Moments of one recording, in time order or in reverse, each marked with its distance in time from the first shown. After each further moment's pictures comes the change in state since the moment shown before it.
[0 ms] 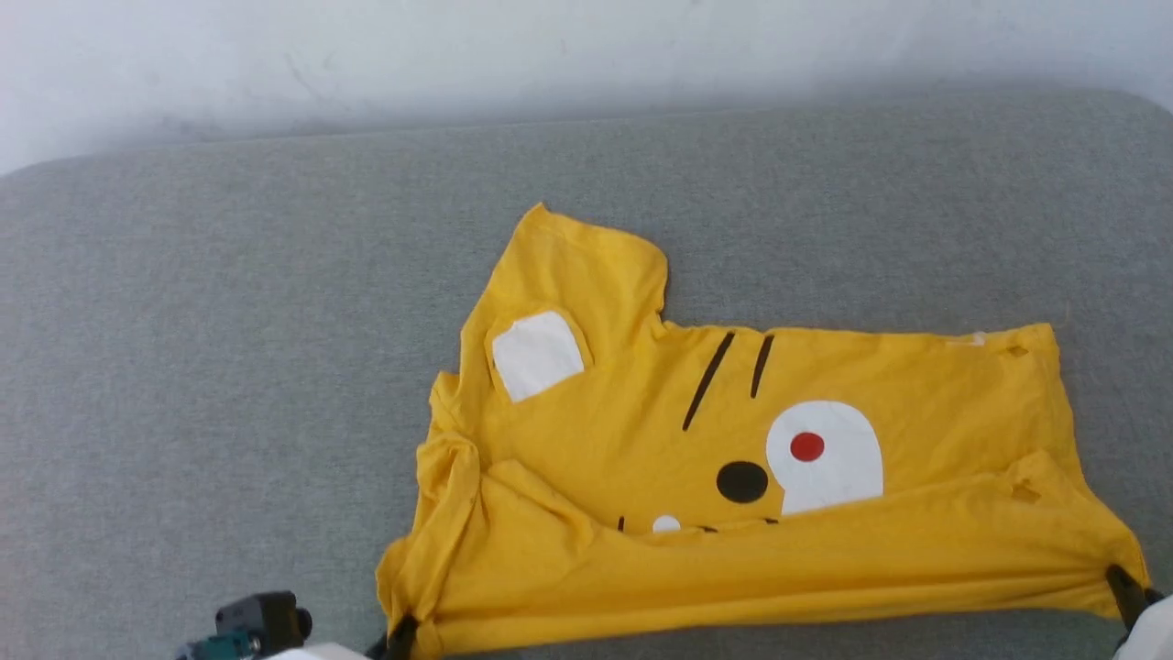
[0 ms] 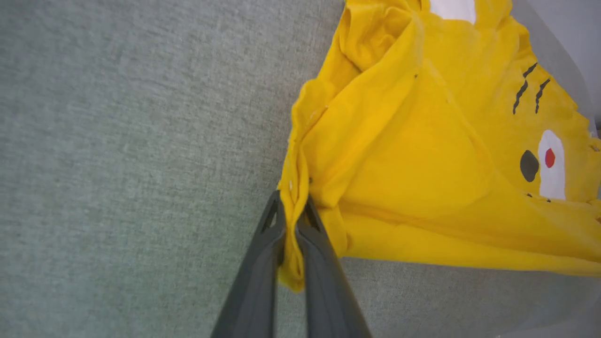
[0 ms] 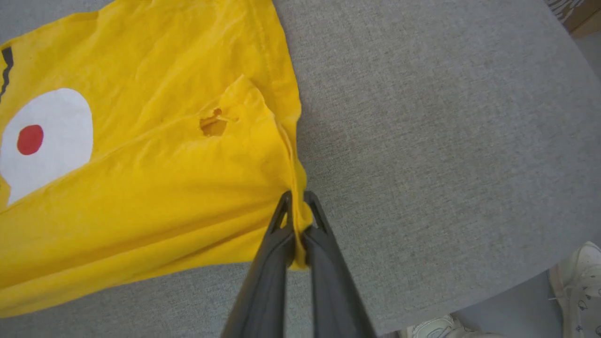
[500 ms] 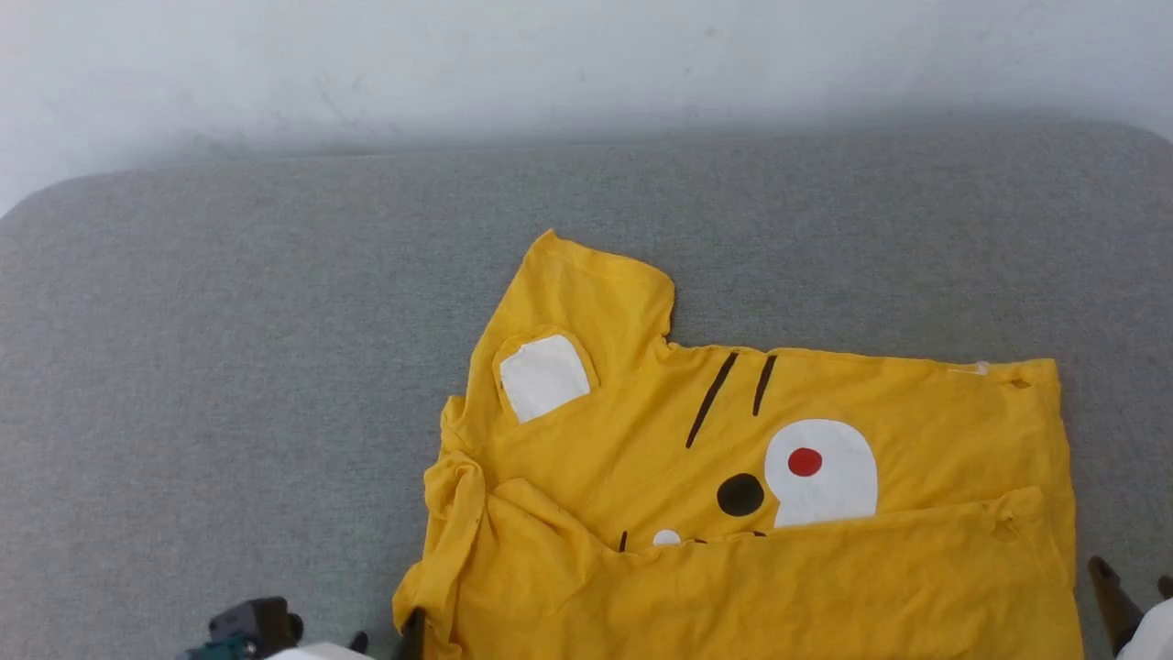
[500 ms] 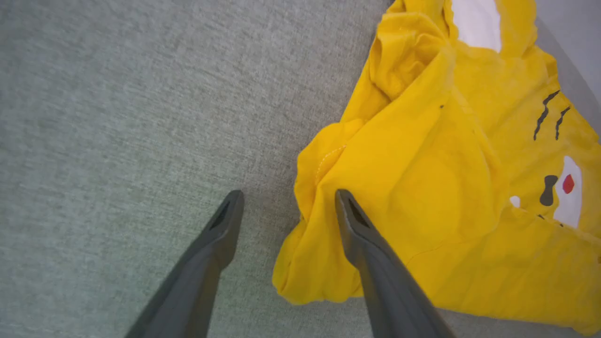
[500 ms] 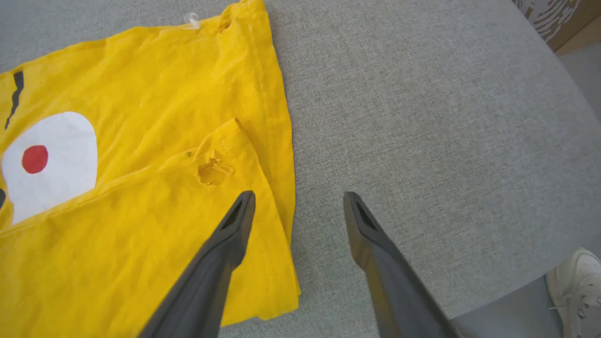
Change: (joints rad) left arm -0.006 -0.045 0.002 0.088 -0.012 -0.016 -0.046; right arm 0.007 0.003 -0.007 0.010 -0.018 -0.002 -0.018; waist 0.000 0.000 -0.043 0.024
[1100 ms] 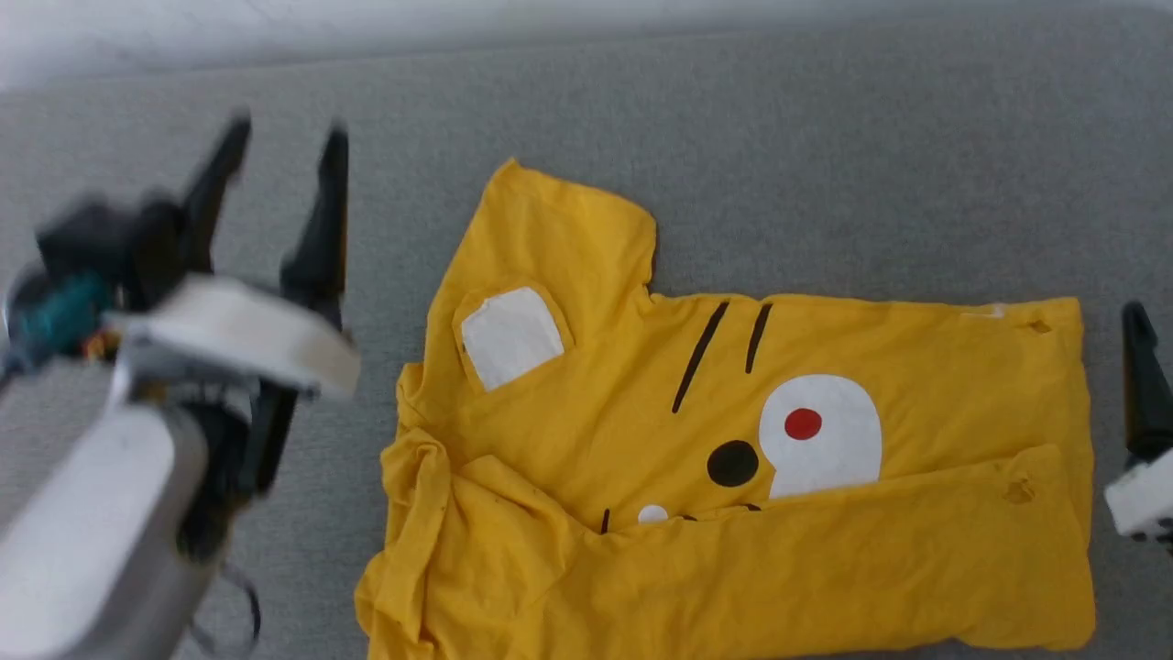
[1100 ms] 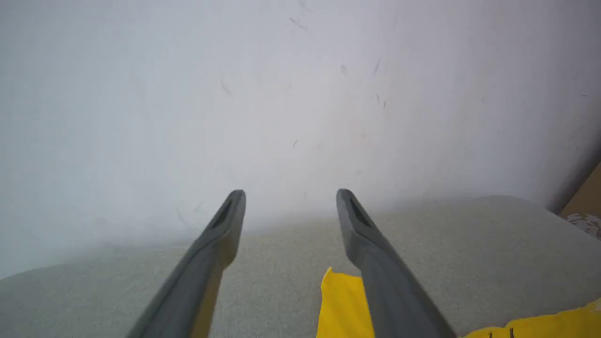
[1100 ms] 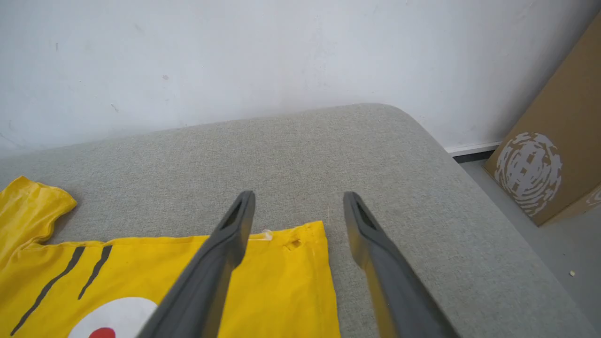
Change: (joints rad) left arm -0.625 0.185 0.013 -0.137 0.343 -0.115 -0.083; right arm -0.226 -0.017 0.087 -0.172 -0.042 0.000 -0.238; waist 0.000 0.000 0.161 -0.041
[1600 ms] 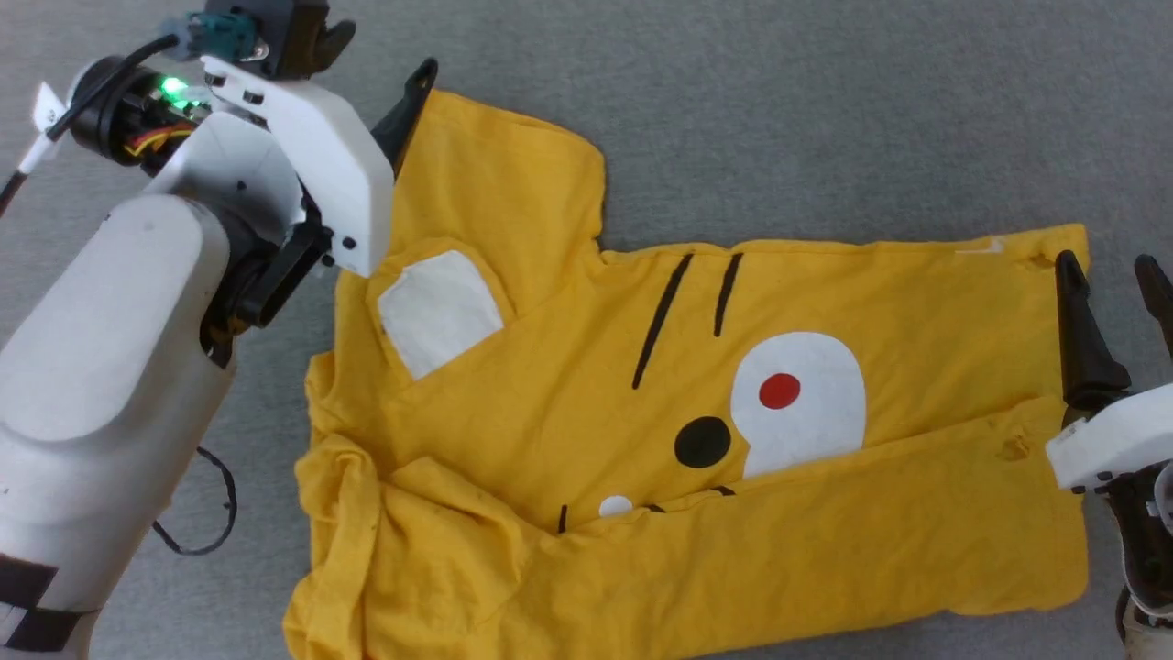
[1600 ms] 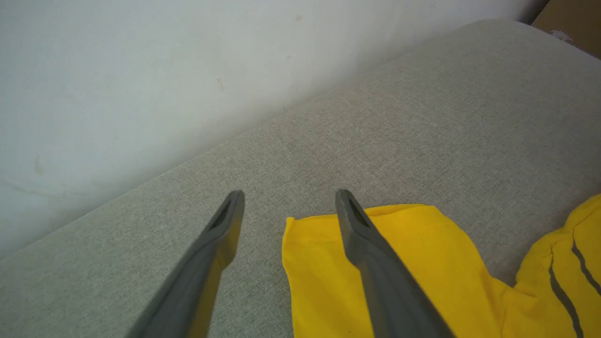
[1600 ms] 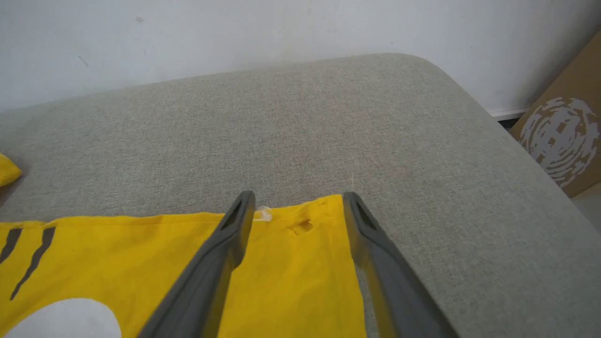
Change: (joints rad) left arm -0.466 -0.036 -0.206 0.396 -0.009 -0.315 0.336; right arm -0.104 0.009 0.097 0.094 0.007 0.000 -0.077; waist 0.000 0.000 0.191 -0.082
